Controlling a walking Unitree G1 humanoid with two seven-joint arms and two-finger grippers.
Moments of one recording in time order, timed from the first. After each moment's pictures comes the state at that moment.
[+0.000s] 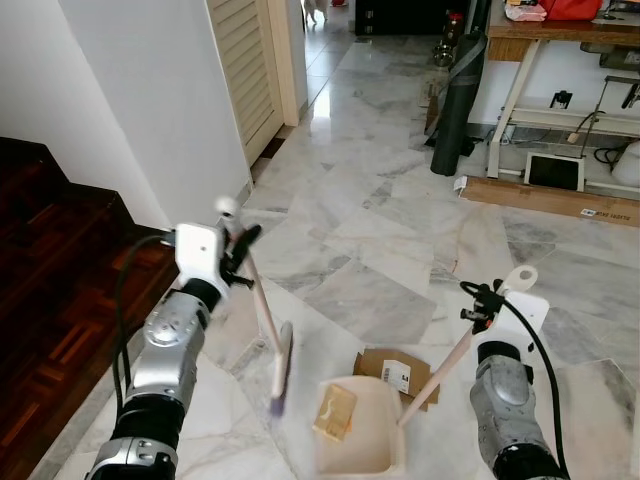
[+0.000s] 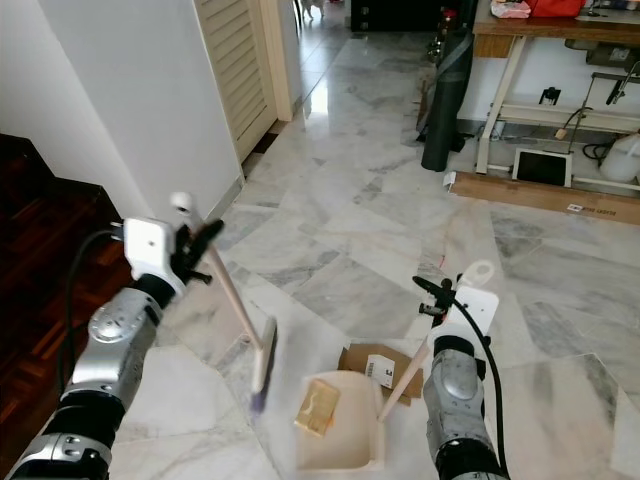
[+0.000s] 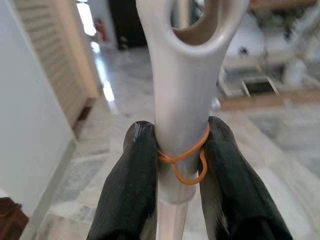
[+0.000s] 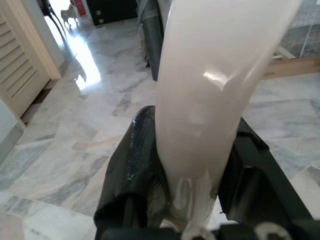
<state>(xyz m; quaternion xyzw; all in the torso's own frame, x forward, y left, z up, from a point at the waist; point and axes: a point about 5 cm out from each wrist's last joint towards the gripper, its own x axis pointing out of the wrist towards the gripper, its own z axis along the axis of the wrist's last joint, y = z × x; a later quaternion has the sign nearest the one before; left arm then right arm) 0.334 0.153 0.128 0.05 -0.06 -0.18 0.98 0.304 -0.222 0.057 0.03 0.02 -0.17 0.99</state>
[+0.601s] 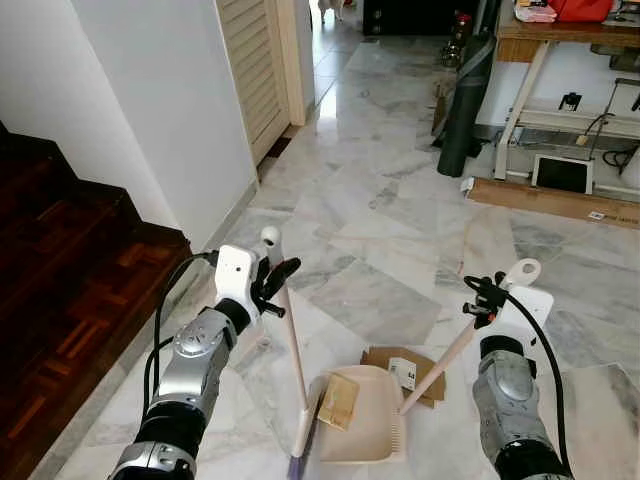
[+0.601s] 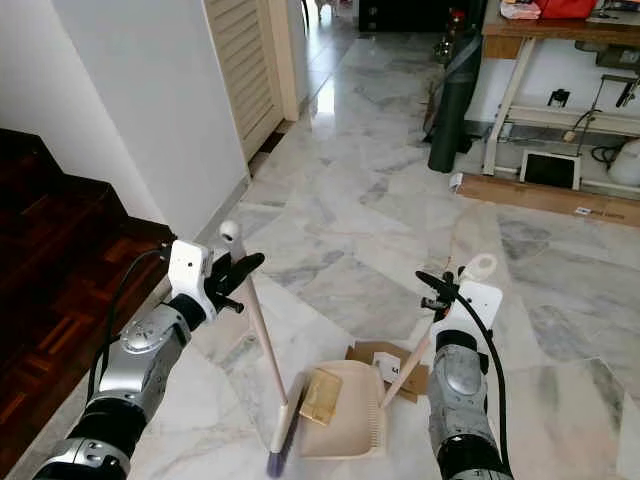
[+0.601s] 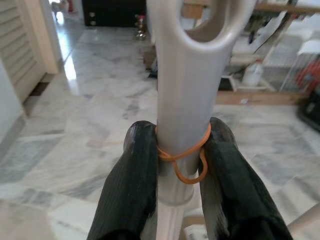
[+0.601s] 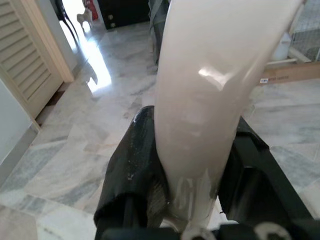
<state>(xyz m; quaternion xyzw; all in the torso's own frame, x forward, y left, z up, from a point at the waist) 0.336 0.126 0.116 -0.04 -0.02 -0.24 0.97 0.307 -0.220 0.063 0.03 0.00 -0.15 0.99</state>
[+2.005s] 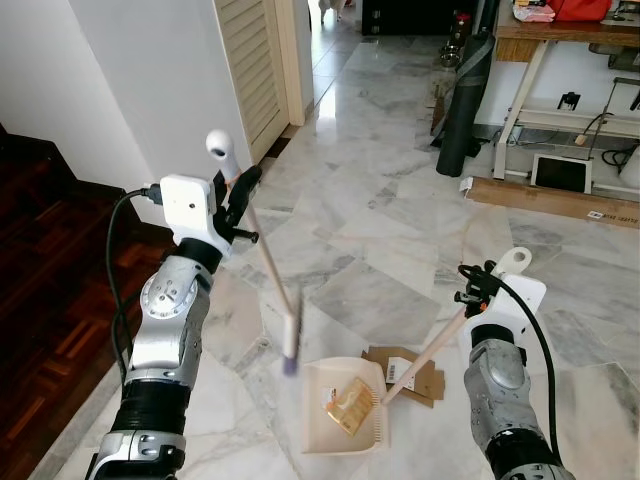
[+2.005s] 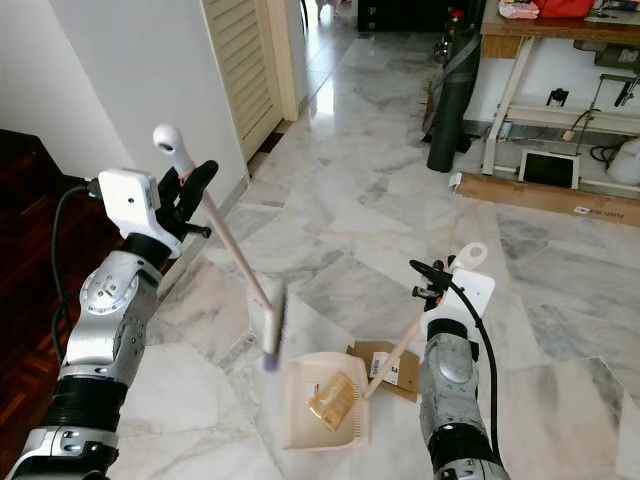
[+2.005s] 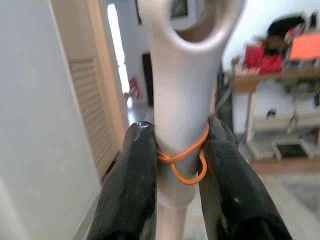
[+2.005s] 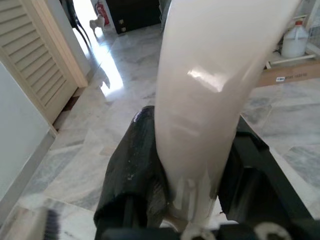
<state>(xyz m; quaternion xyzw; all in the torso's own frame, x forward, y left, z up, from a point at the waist) 0.329 0.160 0.182 0.03 -0.19 -0.11 0.98 0.315 -0.205 0.069 0.06 0.00 -0.13 0.99</state>
